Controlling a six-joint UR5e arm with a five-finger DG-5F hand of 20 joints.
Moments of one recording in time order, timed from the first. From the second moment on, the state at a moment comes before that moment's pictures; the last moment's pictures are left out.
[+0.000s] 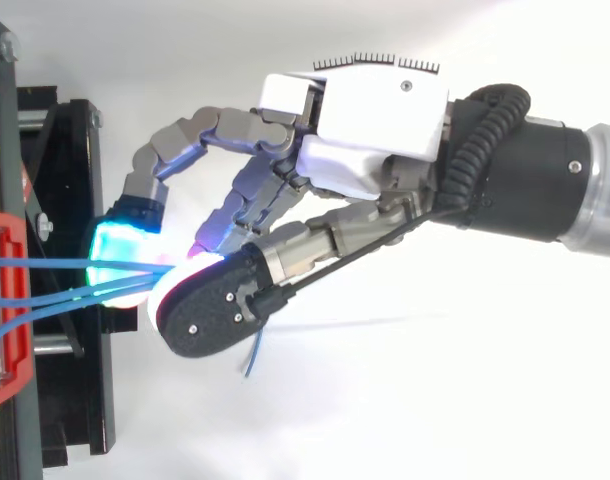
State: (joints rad) arm 0.15 -2.32 -1.04 -3.09 -1.26 0.15
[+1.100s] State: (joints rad) arm 0.14 -2.31 -1.03 -3.16 -1.28 0.15
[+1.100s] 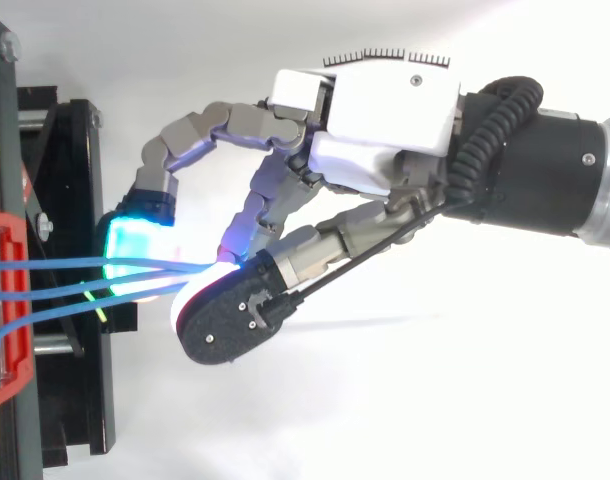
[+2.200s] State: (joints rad) arm 0.13 -2.30 -1.03 -3.16 -1.28 0.15
